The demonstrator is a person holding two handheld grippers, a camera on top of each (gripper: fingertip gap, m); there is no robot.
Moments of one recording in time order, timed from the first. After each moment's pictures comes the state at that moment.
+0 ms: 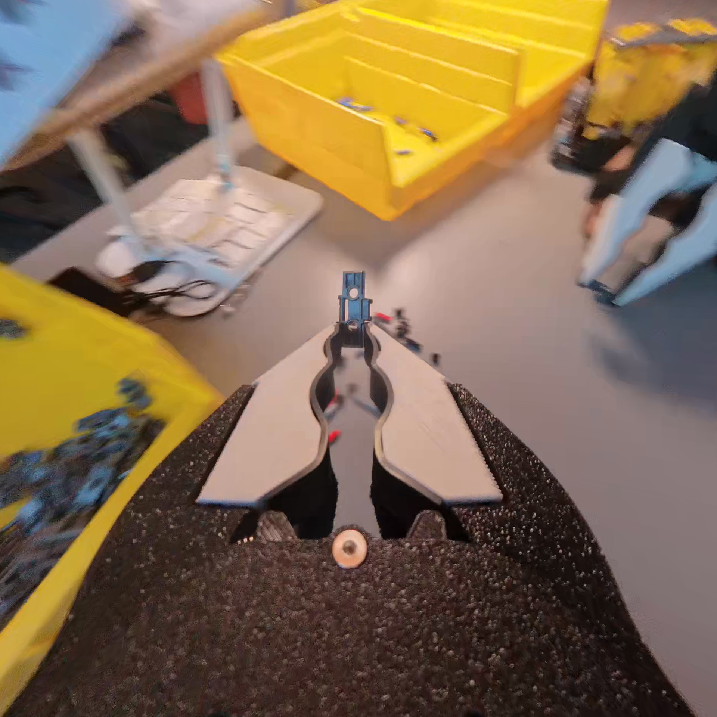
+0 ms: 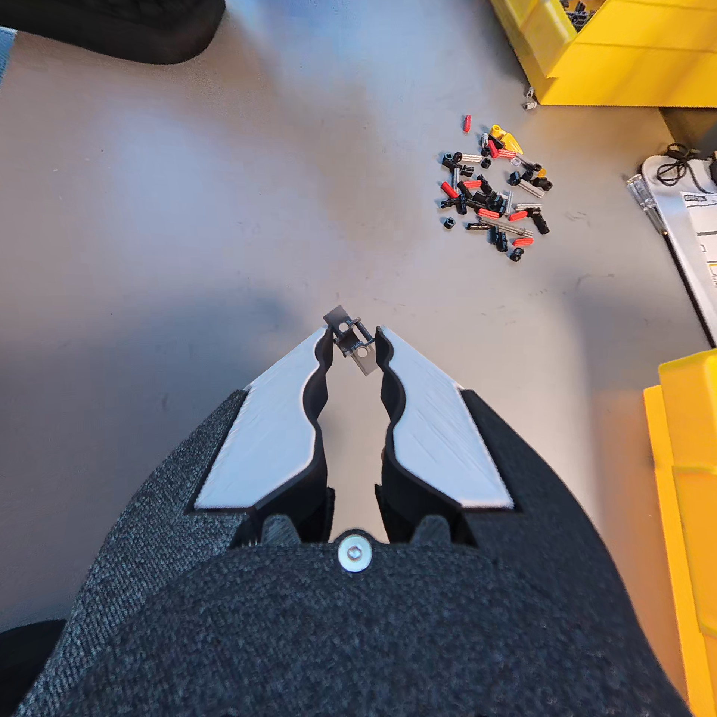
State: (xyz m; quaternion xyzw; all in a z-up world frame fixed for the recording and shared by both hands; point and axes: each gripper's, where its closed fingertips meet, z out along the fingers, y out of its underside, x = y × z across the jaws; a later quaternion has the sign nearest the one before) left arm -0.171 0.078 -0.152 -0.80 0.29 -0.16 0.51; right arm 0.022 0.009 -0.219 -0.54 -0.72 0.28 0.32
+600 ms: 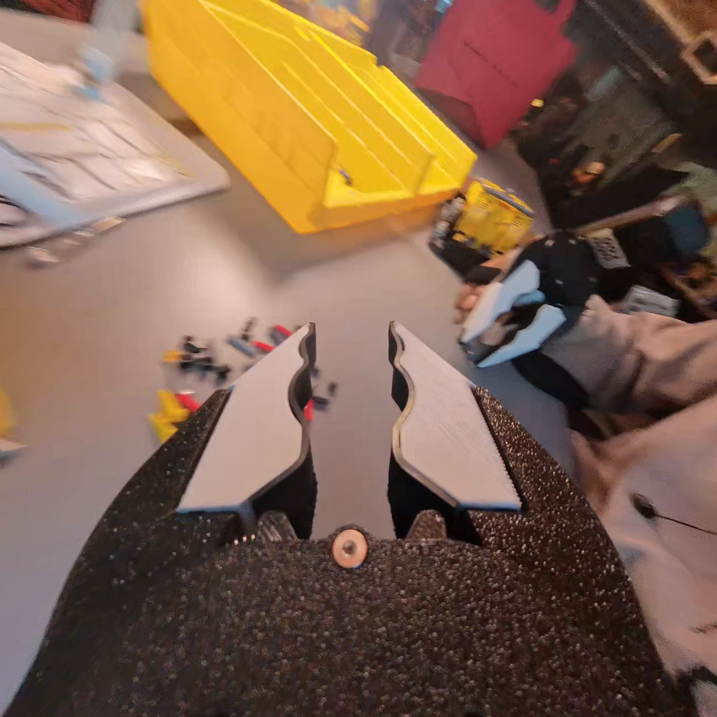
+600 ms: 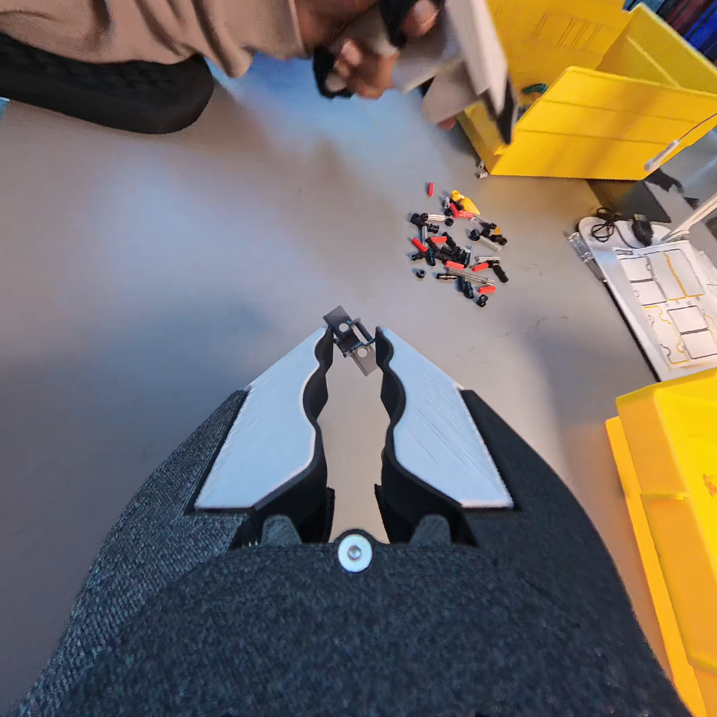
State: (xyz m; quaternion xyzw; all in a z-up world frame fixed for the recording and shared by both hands) left arm -0.118 0.068 -0.163 -0.78 0.19 -0.43 0.41; right arm 0.003 0.010 -0.202 -0.53 -0.69 0.30 0.39
